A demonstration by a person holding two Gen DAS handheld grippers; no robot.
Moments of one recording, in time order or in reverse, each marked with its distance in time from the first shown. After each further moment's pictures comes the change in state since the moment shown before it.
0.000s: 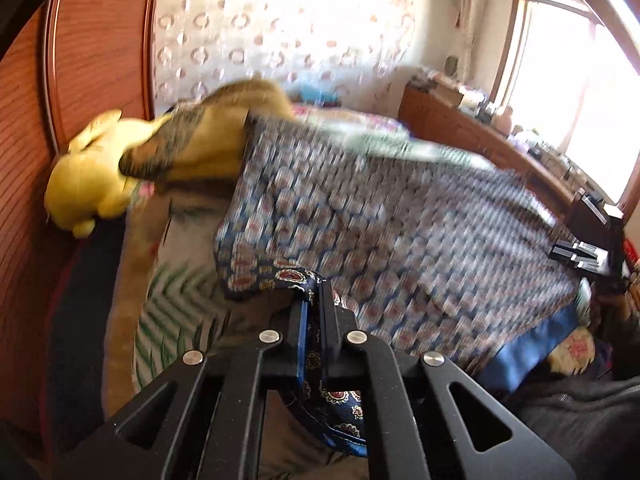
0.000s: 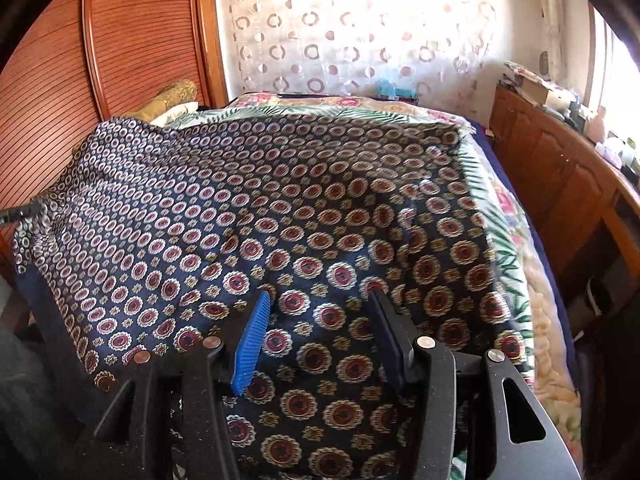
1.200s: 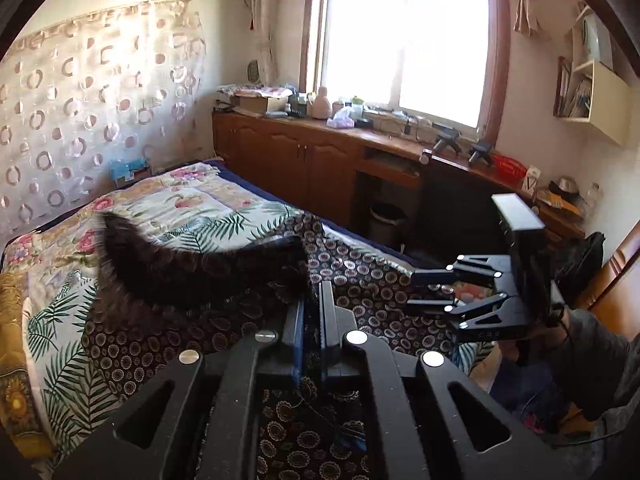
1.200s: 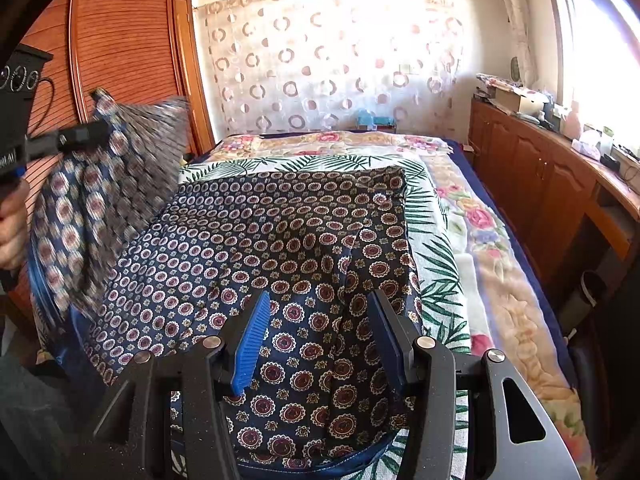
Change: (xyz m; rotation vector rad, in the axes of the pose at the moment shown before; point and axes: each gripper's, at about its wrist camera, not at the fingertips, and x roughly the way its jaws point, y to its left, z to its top) left arm 0.062 -0.250 0.109 0.465 -0.020 -0.471; right arm -0.053 -0.036 0.000 0.088 -0.114 0.007
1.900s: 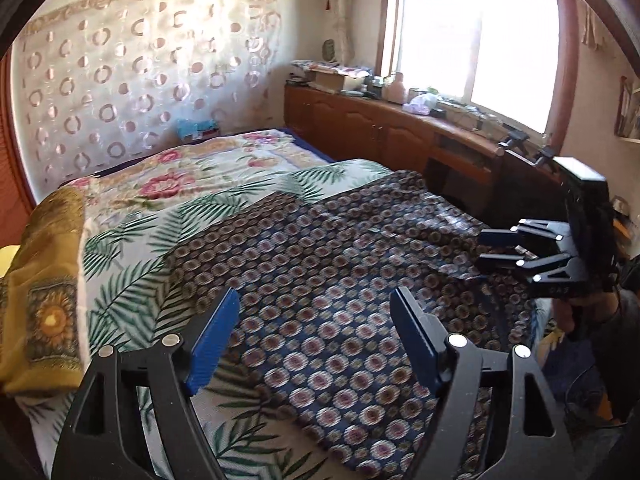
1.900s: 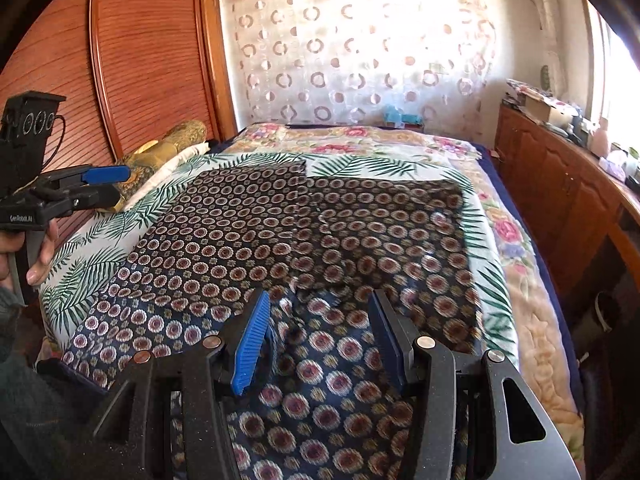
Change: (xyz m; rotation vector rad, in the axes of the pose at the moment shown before) left arm -0.020 0.069 -0.064 -0.140 0.047 0.228; right arm 0.056 0.034 0.031 -0.079 0.054 0.055
